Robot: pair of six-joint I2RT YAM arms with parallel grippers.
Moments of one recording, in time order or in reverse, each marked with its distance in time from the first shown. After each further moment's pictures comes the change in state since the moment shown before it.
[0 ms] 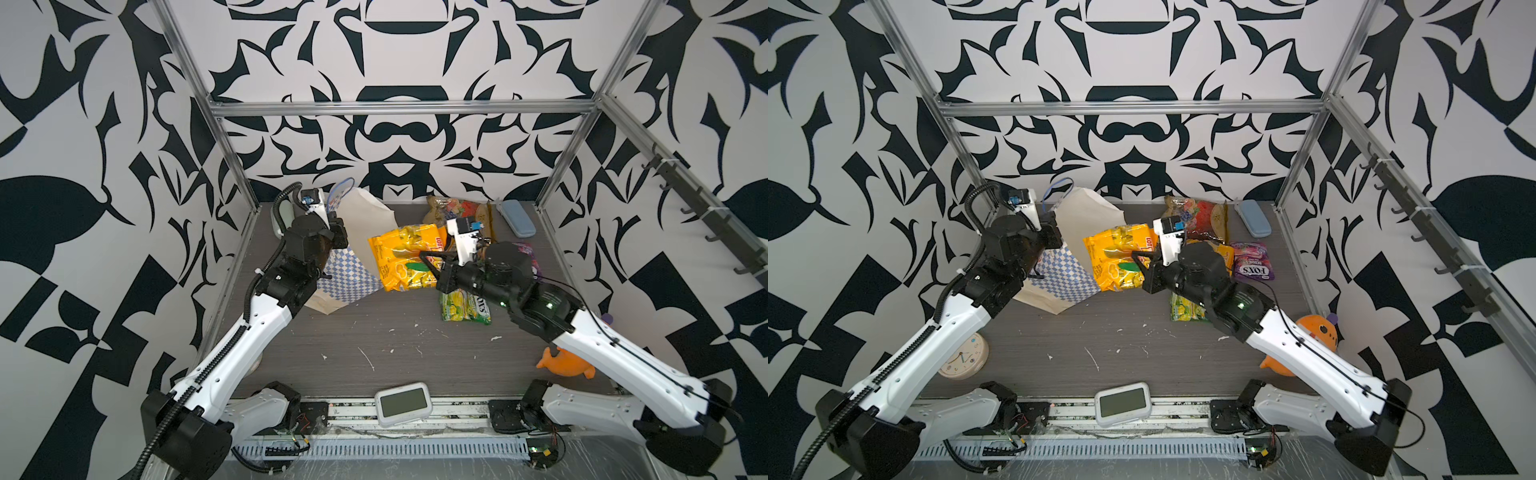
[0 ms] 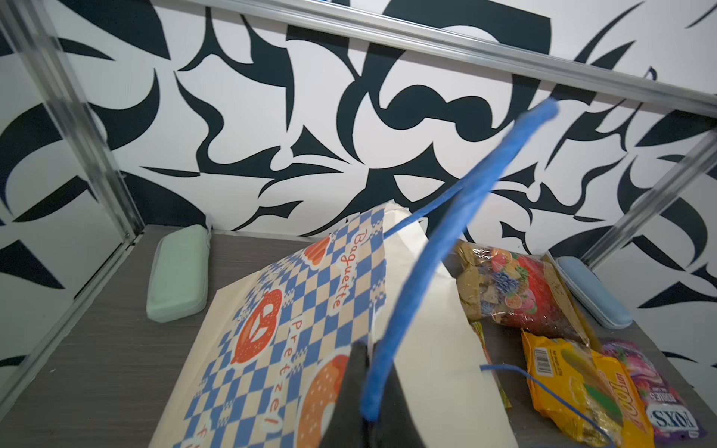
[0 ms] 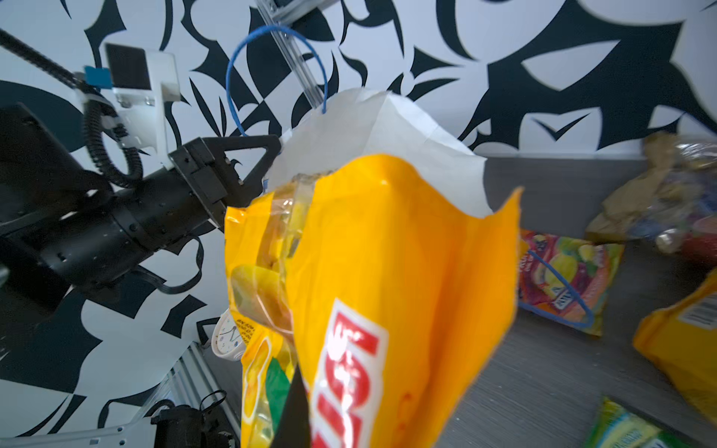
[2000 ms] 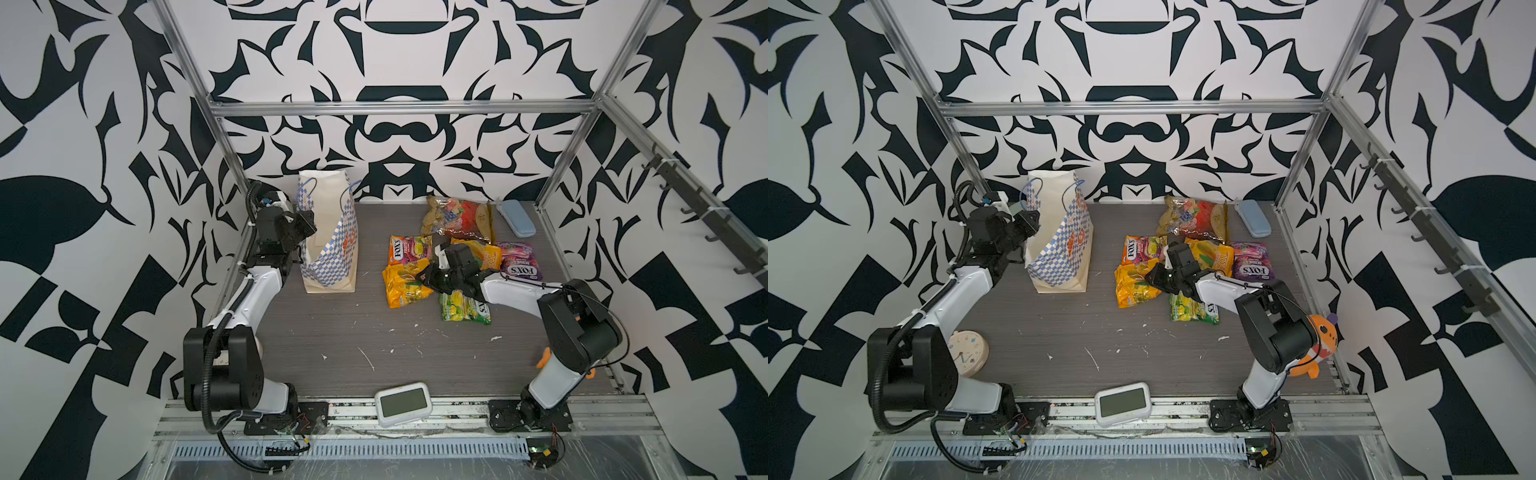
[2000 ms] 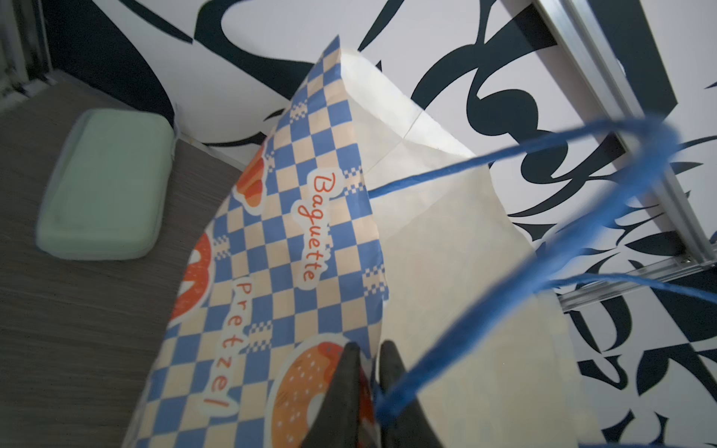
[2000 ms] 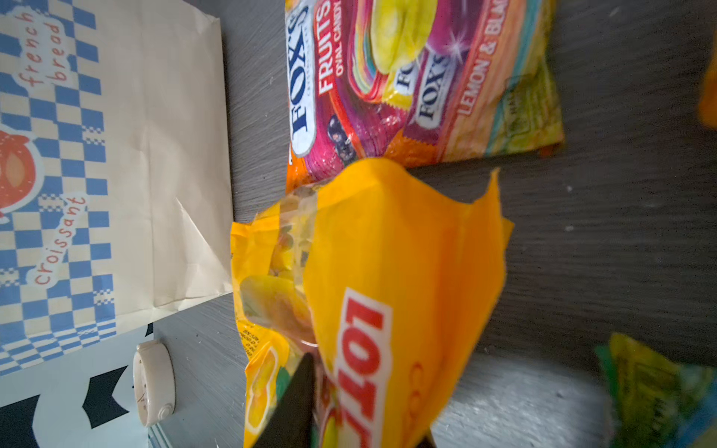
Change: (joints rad) left arm 0.425 0.271 -0.089 0.290 0.521 -0.315; right arm -0.328 0.676 -0.204 0.370 -0.329 0.309
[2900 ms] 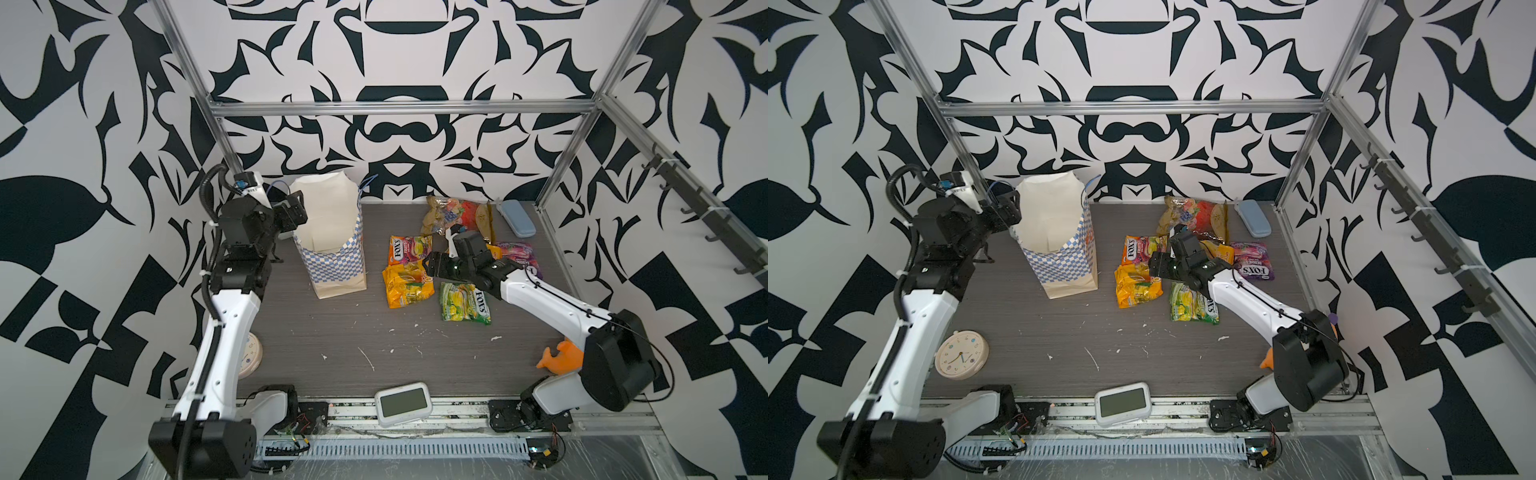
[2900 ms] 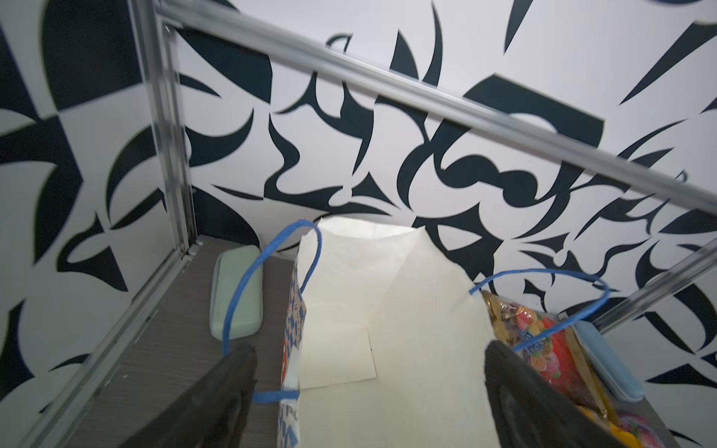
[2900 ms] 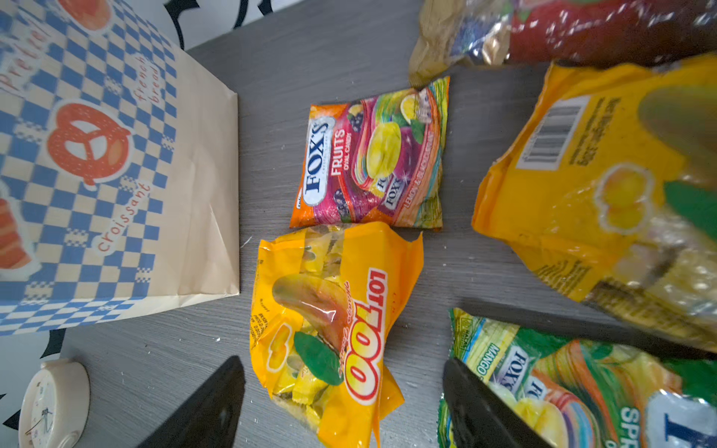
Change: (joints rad) left arm 0.000 -0.351 0.168 -0.346 -0.174 0.321; right arm 0.035 -0.267 0.121 -0.343 0.277 -0.228
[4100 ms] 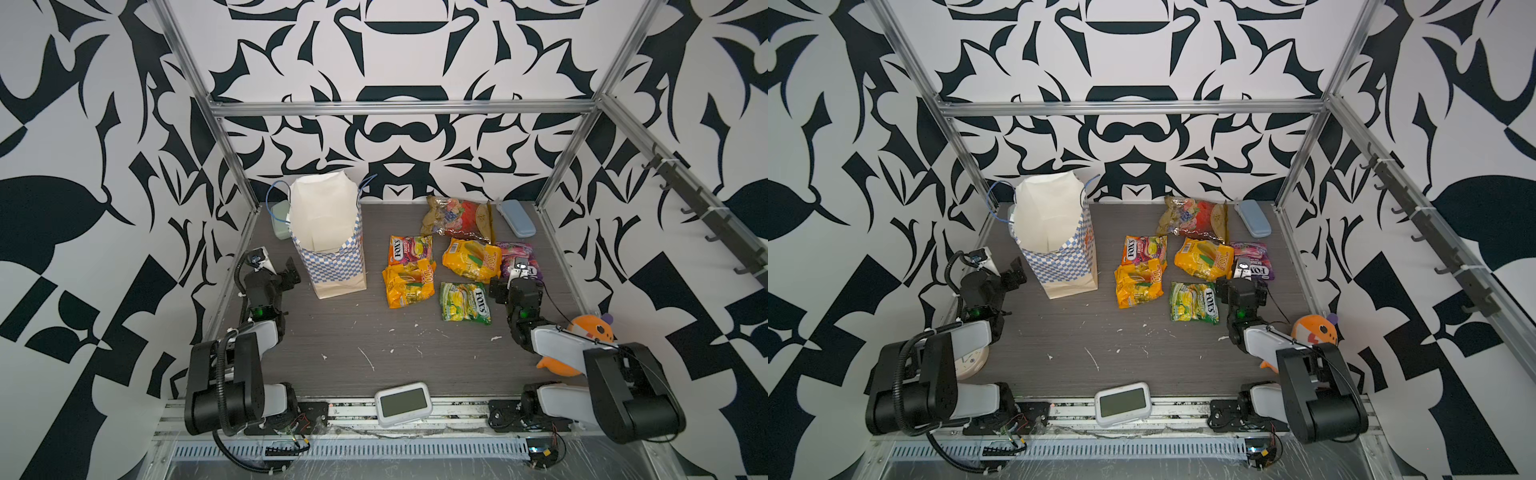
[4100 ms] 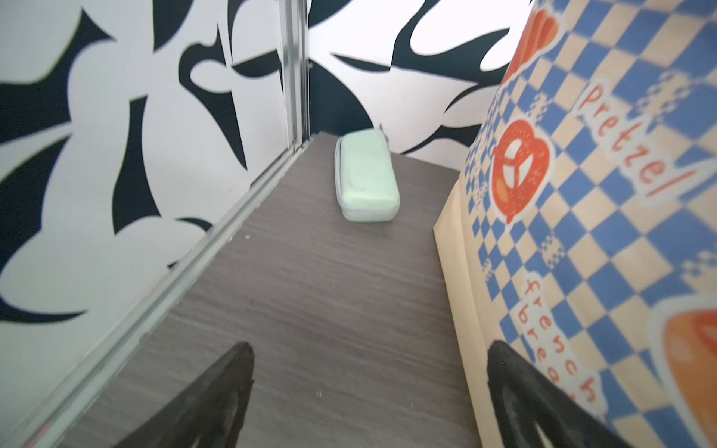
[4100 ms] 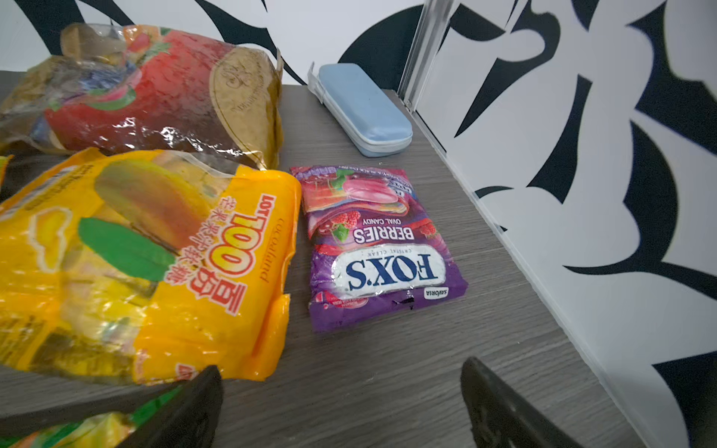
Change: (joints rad) left arm 0.189 0.300 -0.815 0.995 -0.050 0.156; right arm -0.405 -0.124 -0.746 0.900 0.440 -0.527
